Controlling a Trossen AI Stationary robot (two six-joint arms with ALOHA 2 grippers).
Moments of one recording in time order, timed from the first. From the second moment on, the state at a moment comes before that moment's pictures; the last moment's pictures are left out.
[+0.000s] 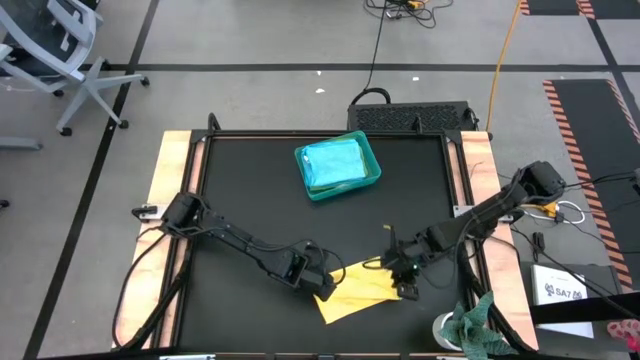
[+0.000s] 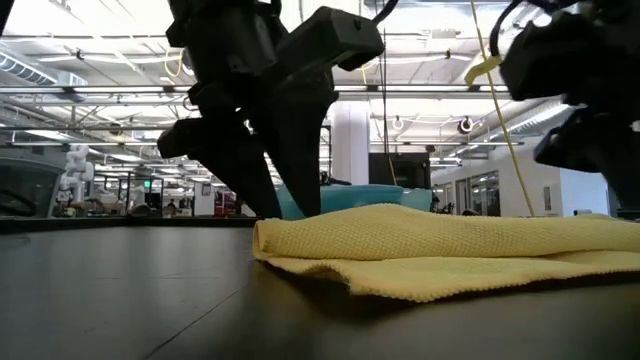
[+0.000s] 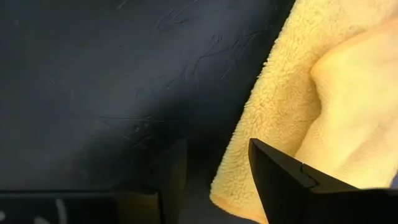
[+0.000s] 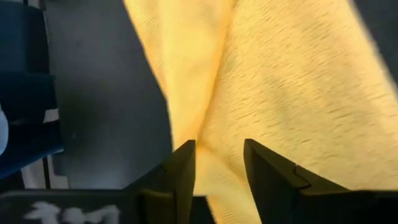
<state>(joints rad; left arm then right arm) -0.40 2.06 1.48 -0.65 -0.24 -1.22 0.44 1.40 0.69 -0.39 -0.23 0.68</state>
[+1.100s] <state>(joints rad) -0.38 2.06 1.48 -0.69 -0.23 -1.21 0.26 1.39 0.42 -0.01 -0.18 0.67</state>
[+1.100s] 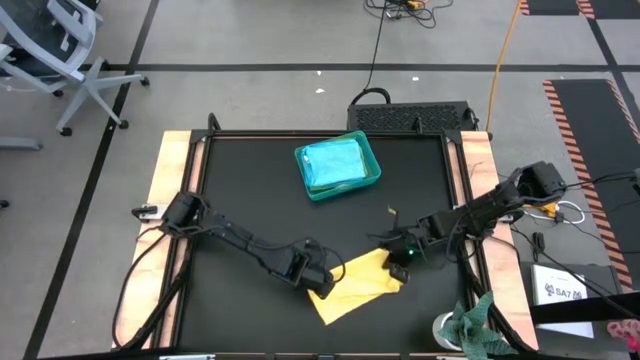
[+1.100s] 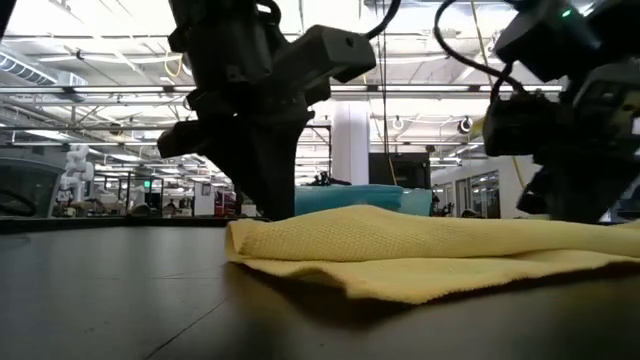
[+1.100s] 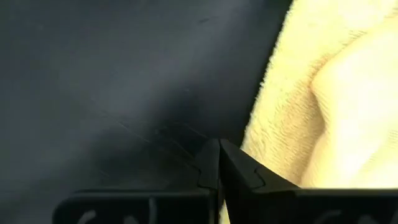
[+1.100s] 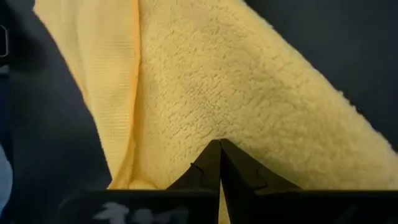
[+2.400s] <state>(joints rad) -0.11 2.06 1.48 -0.34 -0.22 -0.62 0.09 1.29 0.46 -0.02 -0.09 0.64</state>
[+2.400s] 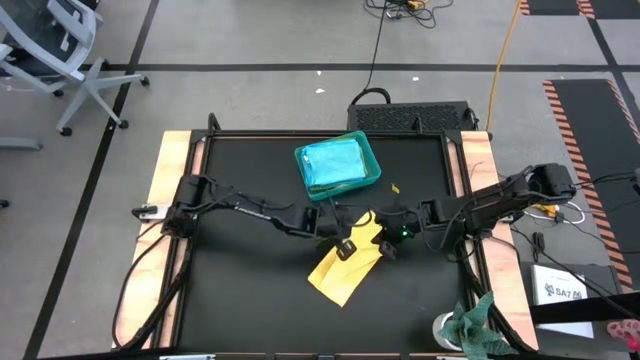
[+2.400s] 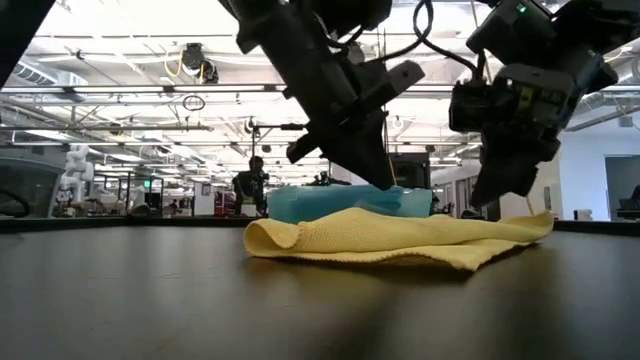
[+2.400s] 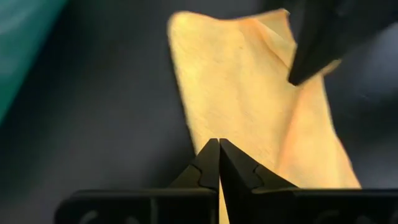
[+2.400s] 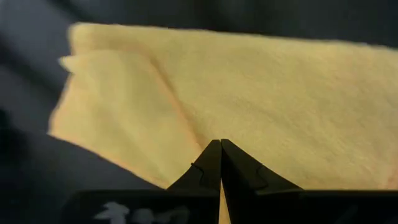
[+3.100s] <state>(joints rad) -0.07 2.16 1.48 -0.20 -0.08 -0.55 0.11 1.29 0.46 -0.06 -0.05 0.71</state>
